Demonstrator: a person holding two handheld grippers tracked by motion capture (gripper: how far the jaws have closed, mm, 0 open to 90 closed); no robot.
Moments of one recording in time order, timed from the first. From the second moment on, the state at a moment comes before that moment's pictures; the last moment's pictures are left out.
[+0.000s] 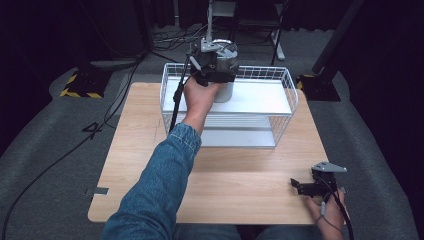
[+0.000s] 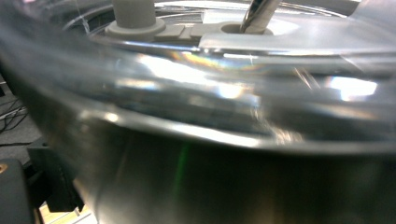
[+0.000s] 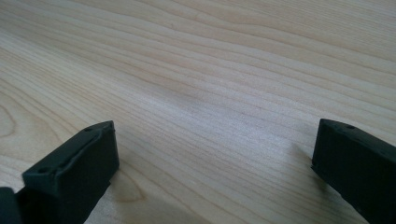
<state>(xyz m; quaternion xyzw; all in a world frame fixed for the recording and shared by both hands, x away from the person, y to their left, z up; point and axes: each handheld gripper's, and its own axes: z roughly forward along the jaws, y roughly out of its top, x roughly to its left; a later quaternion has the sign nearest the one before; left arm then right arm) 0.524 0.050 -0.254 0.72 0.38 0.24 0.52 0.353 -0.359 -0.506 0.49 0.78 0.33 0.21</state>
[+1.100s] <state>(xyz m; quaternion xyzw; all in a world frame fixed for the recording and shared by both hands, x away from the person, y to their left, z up) 0.508 0.066 -0.246 0.71 0.35 0.26 0.56 0.353 -0.359 -0.506 0.49 0.78 0.33 0.21</state>
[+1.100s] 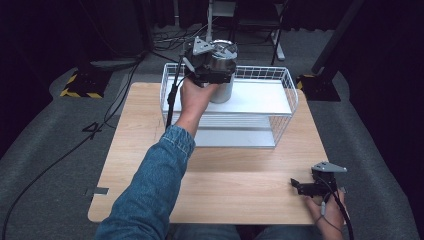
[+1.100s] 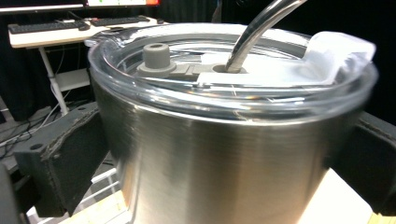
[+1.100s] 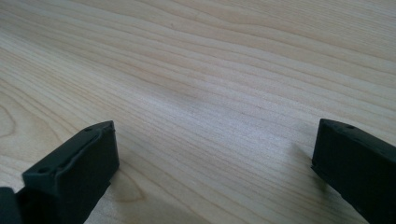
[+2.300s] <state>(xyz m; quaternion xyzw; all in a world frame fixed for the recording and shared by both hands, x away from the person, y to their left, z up) 0.384 0.143 -0.233 0.72 0.28 0.26 0.58 0.355 -0.358 -0.506 0.49 0.78 0.32 0.21</state>
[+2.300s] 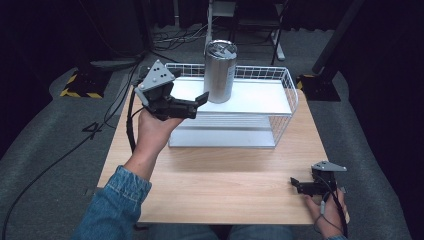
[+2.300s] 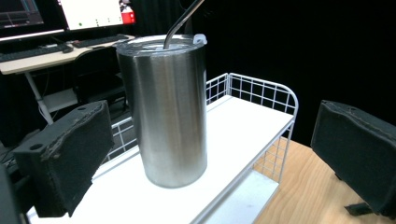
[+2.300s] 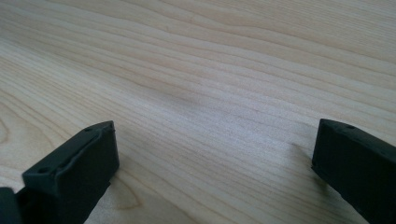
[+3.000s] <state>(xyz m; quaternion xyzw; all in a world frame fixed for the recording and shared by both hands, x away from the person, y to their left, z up) 0.333 0.189 -0.271 0.74 0.29 0.27 0.55 0.356 -0.357 -0.506 0.50 0.78 0.32 0.21</state>
